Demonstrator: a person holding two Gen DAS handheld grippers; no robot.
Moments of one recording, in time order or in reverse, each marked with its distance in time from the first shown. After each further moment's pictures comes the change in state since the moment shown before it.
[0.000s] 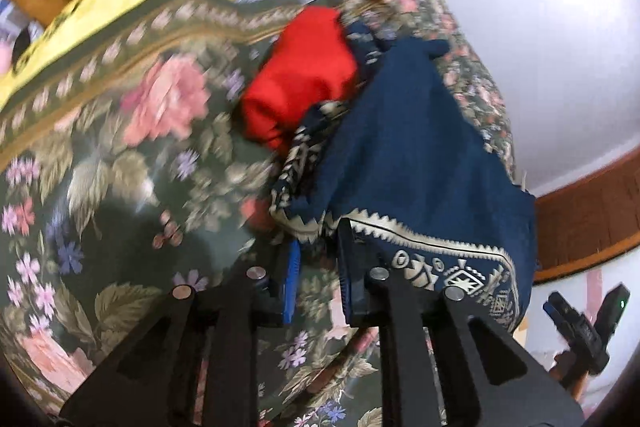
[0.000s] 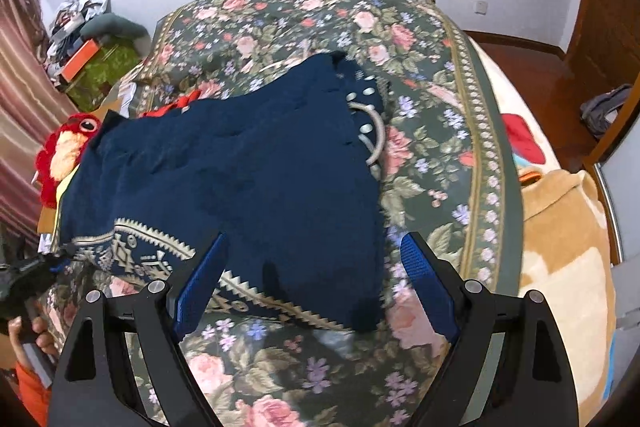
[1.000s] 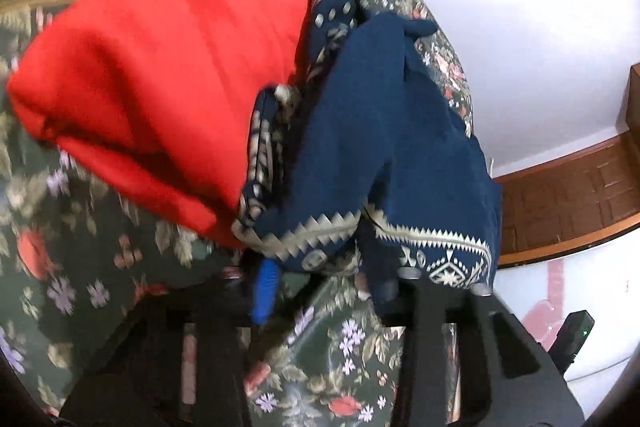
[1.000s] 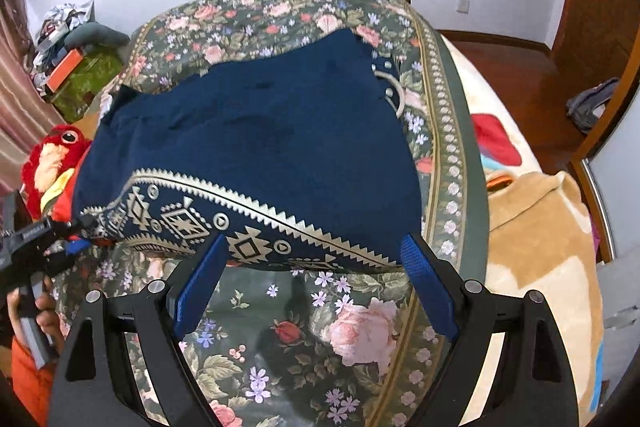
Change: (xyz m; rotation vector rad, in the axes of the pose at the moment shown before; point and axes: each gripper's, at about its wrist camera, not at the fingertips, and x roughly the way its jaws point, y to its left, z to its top) left arm 0.079 -0.084 0.014 0.037 0.102 -0.162; right arm 0.008 -0.049 0.004 0.039 -0.009 -0.057
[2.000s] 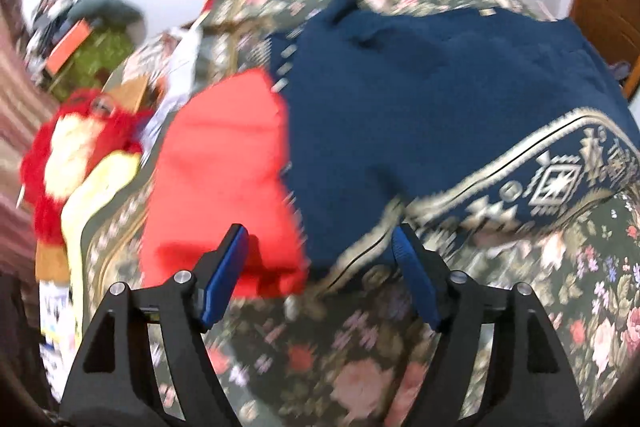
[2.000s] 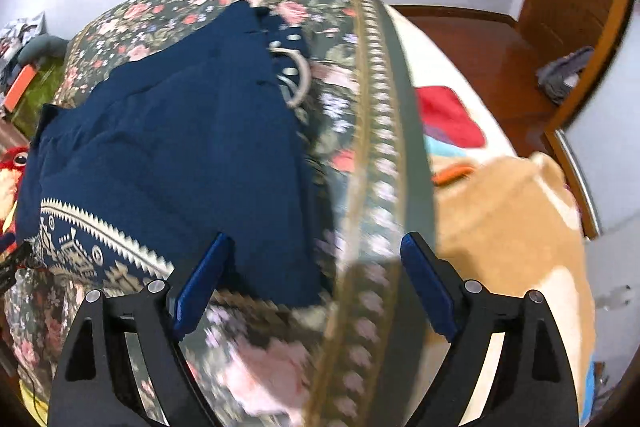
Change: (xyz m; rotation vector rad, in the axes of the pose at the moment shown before) left arm 0.001 -0.056 -0.012 0.708 -0.018 0.600; right arm 0.016 -0.064 0.007 0.090 0.042 -0.146
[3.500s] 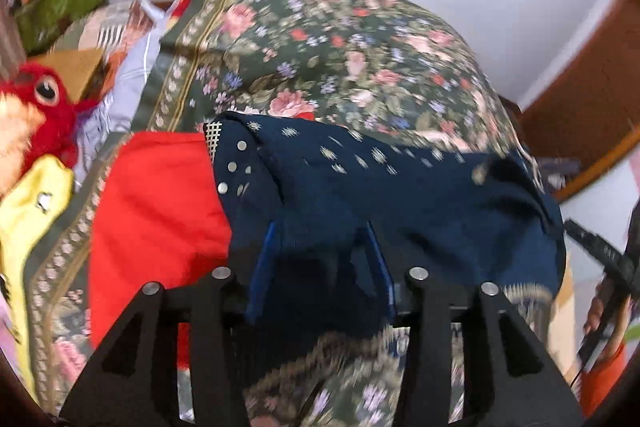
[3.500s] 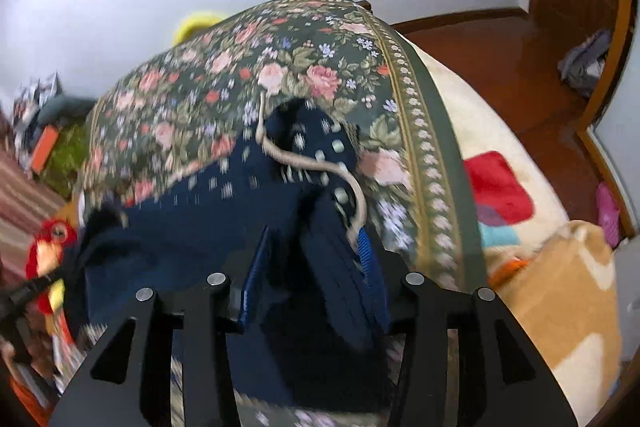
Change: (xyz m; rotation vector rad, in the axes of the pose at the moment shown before) left arm -0.012 0.012 0.090 -0.206 -0.029 -0.302; right arm -0.003 0.021 0.063 0.087 -0.083 0.144
